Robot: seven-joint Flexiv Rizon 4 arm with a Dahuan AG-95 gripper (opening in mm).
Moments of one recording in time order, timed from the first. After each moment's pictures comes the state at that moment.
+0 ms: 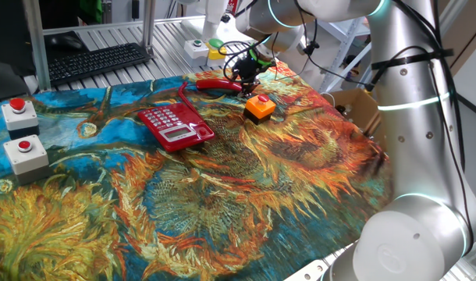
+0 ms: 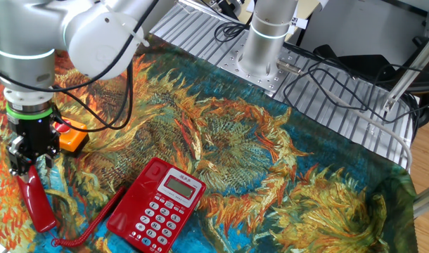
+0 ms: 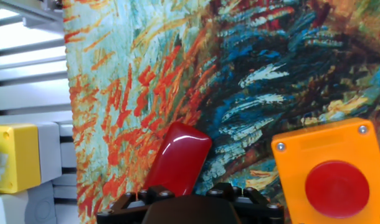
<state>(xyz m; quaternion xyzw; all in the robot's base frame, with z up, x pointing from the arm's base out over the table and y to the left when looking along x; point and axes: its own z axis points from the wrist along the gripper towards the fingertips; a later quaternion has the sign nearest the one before) 0.752 -0.270 0.037 0.71 0.68 0.13 0.10</state>
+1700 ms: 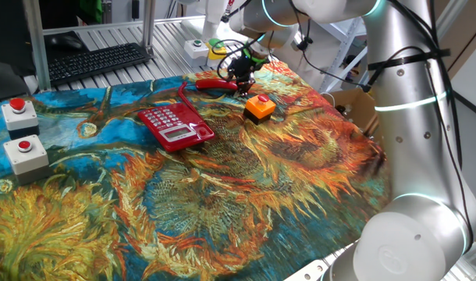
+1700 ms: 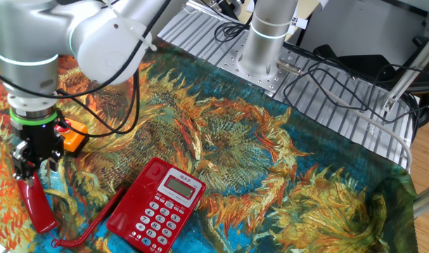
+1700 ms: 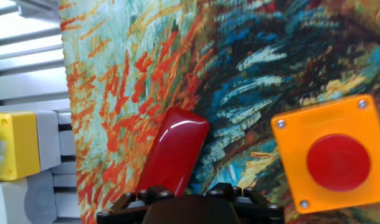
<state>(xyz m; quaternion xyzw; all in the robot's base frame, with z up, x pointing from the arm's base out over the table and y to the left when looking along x) 0.757 -0.256 0.035 0.72 0.69 0.10 0.08</state>
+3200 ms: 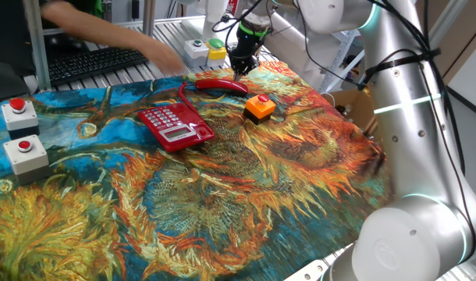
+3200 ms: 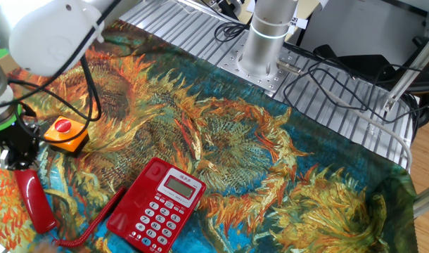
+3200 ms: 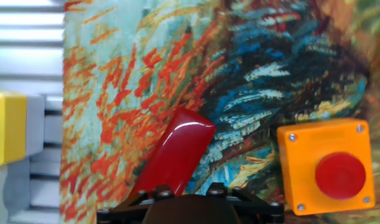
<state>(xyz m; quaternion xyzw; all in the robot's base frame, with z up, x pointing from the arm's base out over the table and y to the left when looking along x) 0.759 -0.265 0.075 0.57 0.82 0.00 -0.01</state>
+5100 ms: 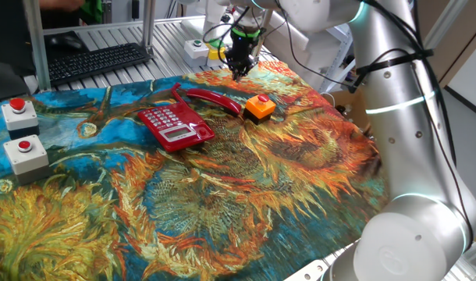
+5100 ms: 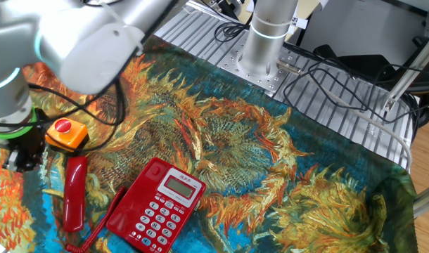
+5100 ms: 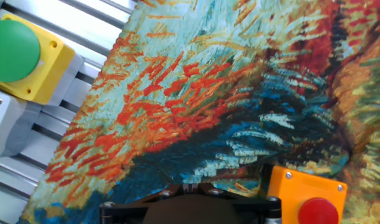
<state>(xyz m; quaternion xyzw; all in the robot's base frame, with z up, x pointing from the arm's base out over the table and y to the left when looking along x) 0.753 -0.259 0.079 0.59 0.81 -0.04 0.02</state>
